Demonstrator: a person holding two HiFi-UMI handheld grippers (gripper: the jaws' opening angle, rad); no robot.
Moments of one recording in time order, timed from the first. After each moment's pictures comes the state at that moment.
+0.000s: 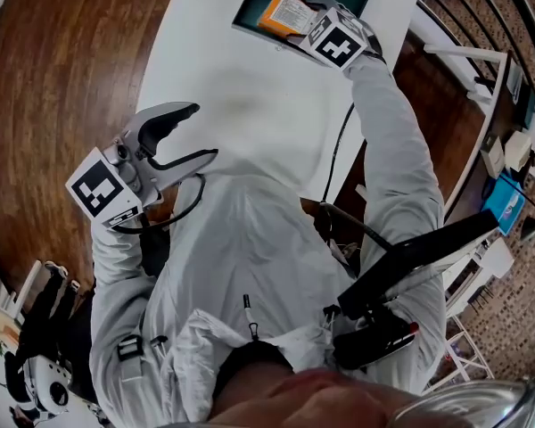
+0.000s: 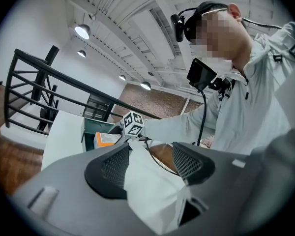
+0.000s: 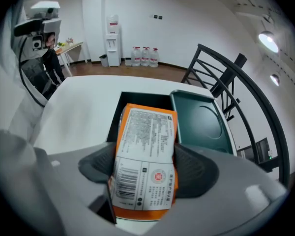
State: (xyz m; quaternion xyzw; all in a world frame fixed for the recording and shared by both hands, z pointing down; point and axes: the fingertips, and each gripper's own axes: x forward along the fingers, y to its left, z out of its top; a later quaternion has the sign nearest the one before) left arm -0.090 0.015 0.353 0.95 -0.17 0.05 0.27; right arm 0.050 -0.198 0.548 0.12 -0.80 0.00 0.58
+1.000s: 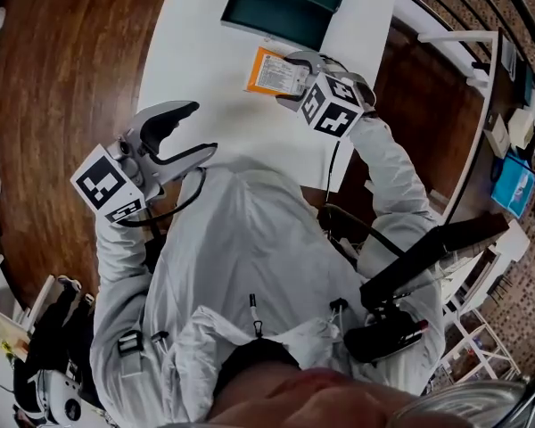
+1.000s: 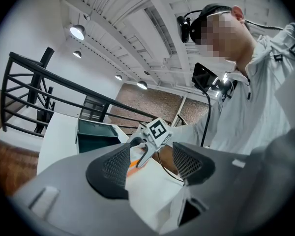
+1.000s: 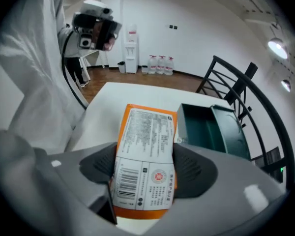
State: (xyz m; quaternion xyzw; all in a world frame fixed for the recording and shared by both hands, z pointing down) left arm -0.075 0.037 0.342 0.96 -0.15 0.06 0.24; right arm 0.052 -0.036 0.500 0.06 -0.83 -0.01 0.55
